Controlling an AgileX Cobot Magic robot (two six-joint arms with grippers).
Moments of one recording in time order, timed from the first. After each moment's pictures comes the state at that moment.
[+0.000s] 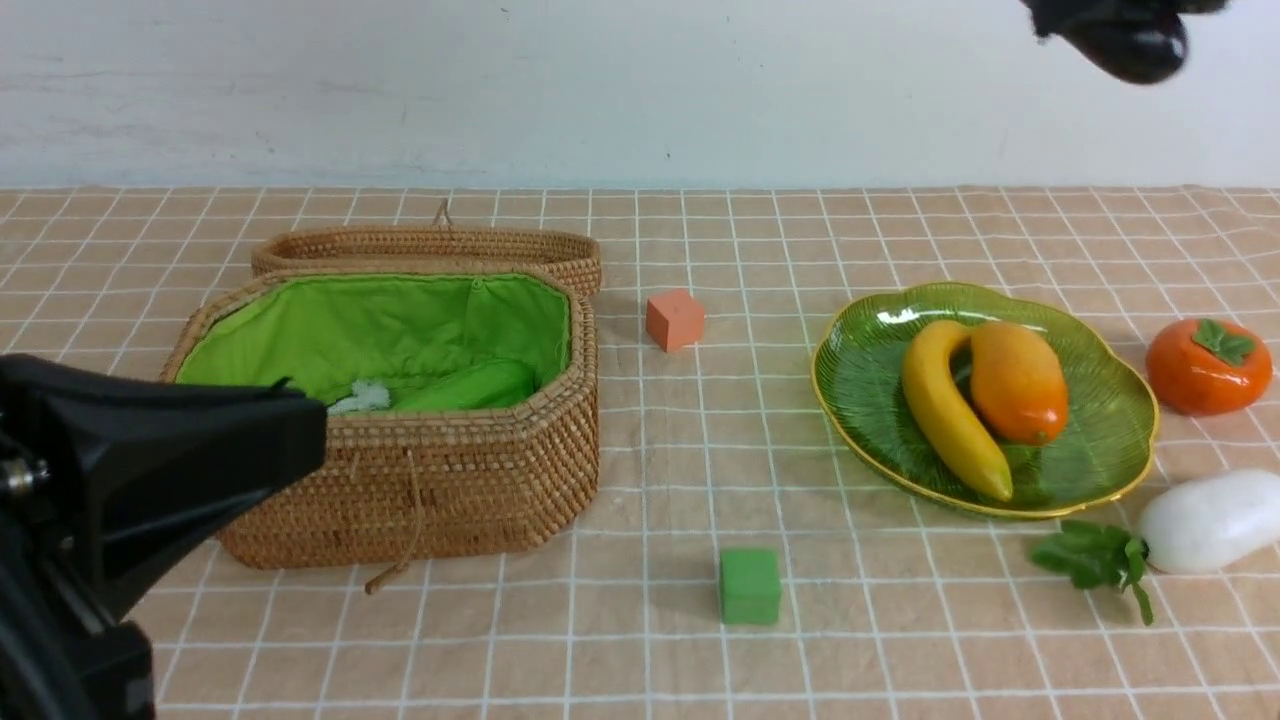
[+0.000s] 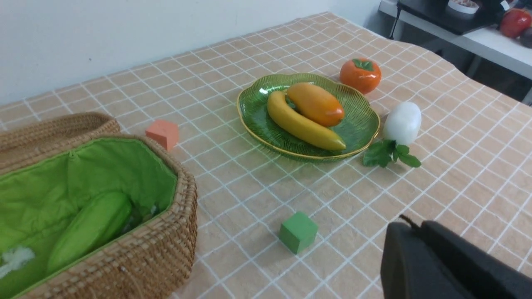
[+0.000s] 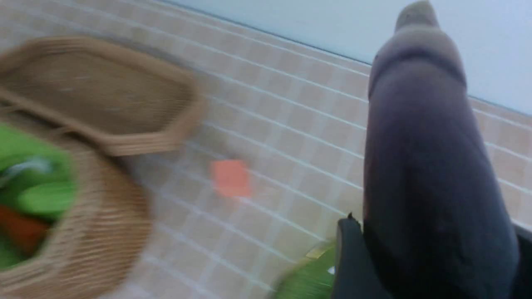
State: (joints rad) right arm 0.03 2.06 -2.44 0.59 1.25 -0.52; left arm -0.62 0.65 -0.80 -0.21 0.52 0.10
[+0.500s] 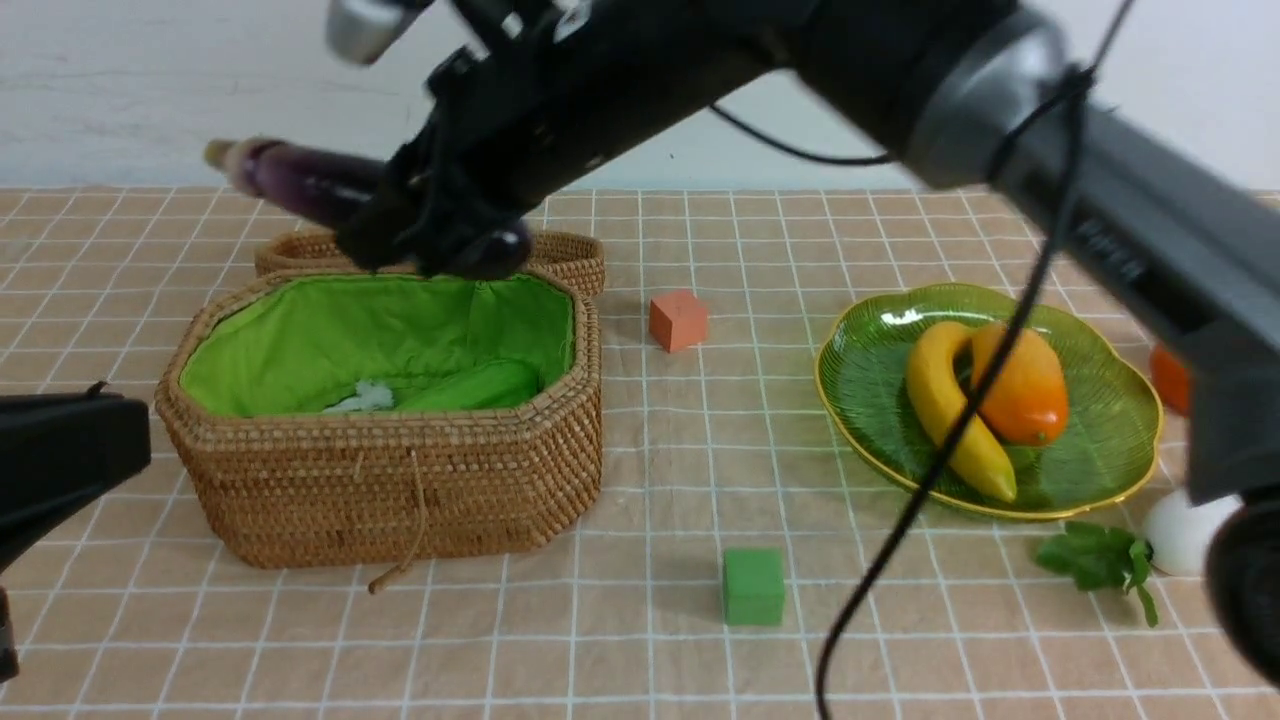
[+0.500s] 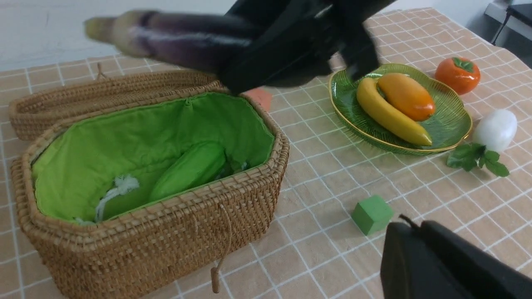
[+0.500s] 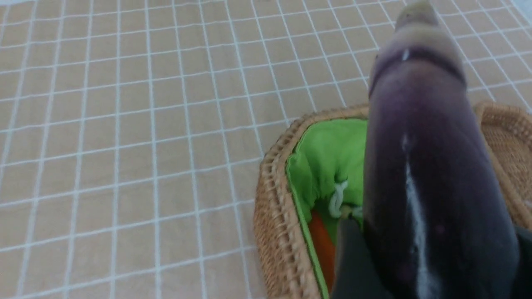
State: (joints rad) right arm 0.68 2.21 -2.31 0.64 0.87 -0.88; left arm -0.62 0.58 -0.80 0.12 0.63 -0.26
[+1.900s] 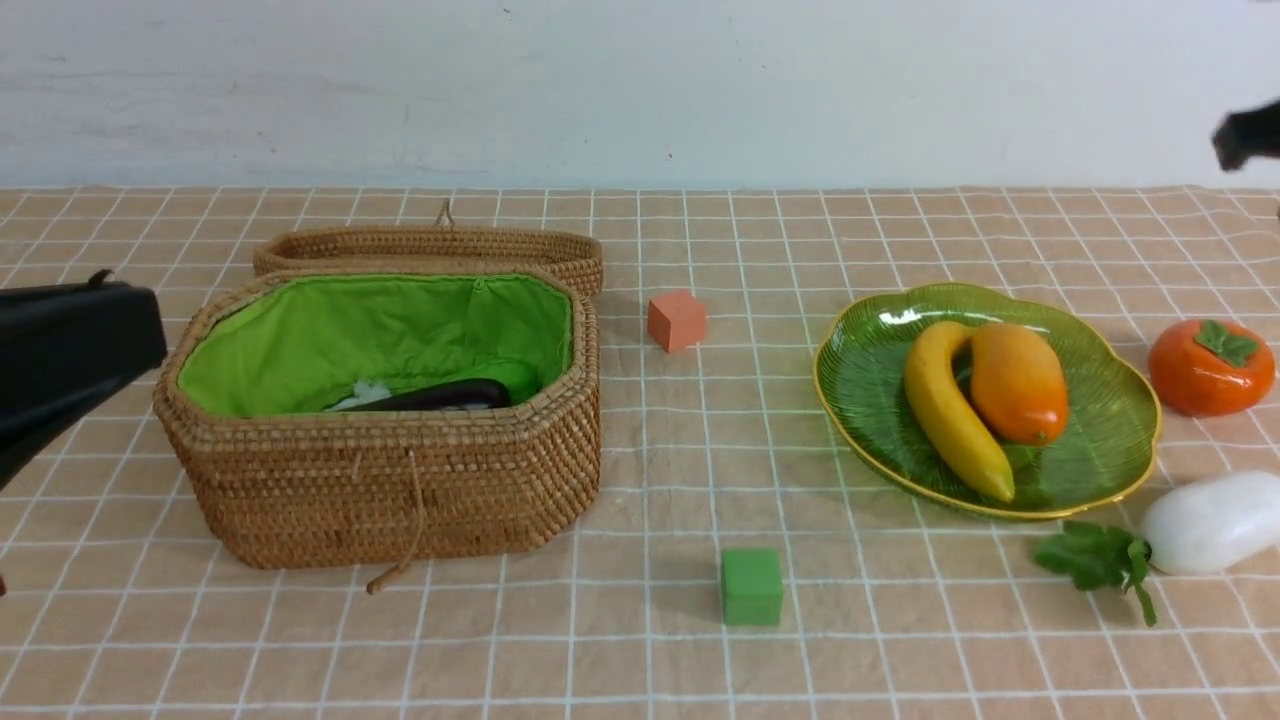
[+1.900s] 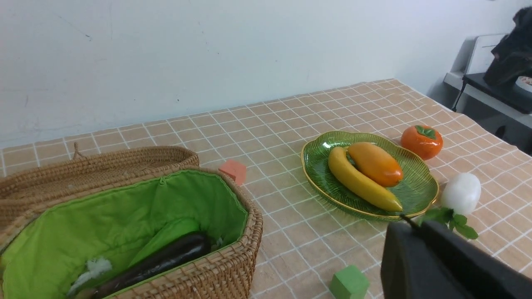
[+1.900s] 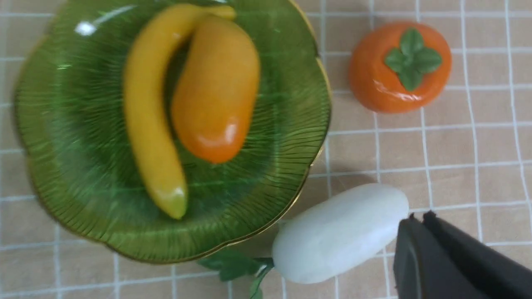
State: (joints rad) right arm -0.10 1.70 -1.72 -0.01 1.16 -0.02; left arm -0.62 0.58 -0.80 0.08 0.46 -0.21
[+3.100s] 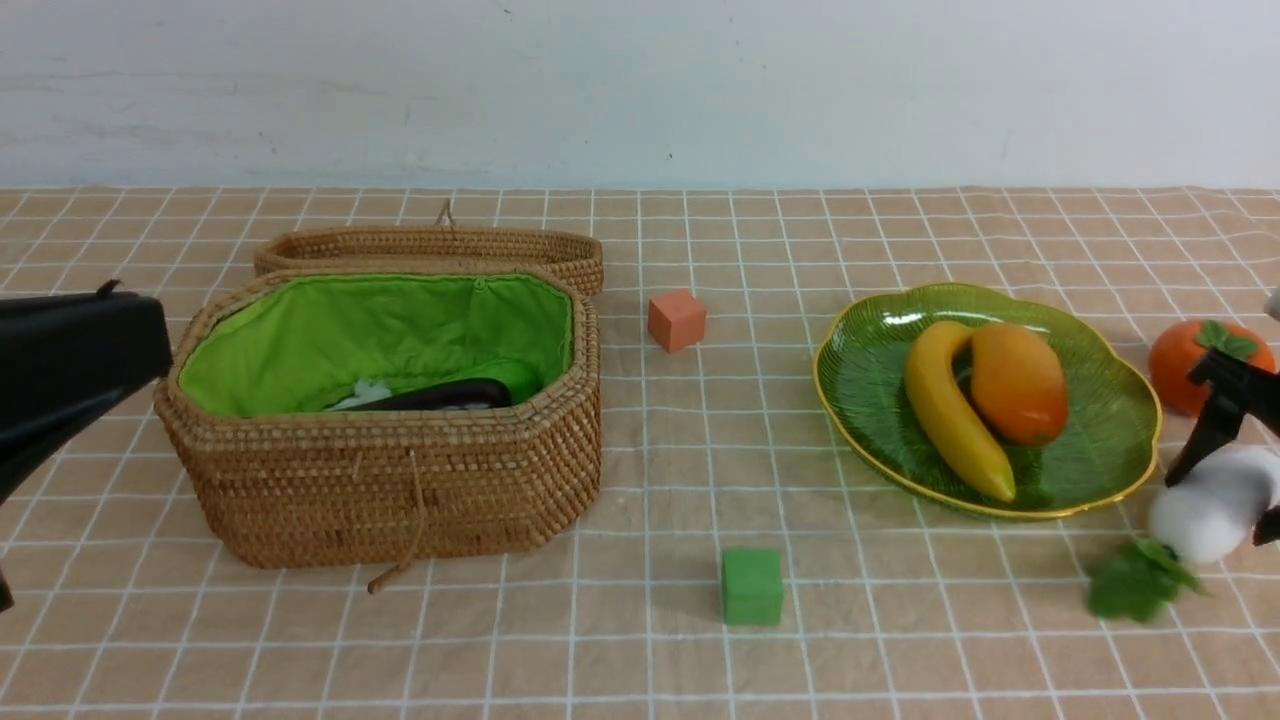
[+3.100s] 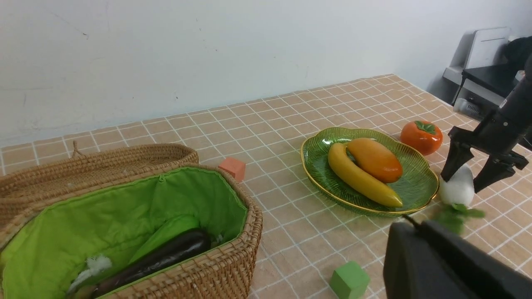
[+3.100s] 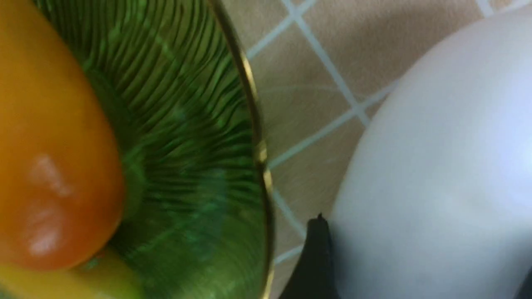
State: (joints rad) right arm -0.32 2.01 -1.45 0.34 0.99 0.18; left arm -0.62 0.58 -0.80 0.07 0.46 -0.21
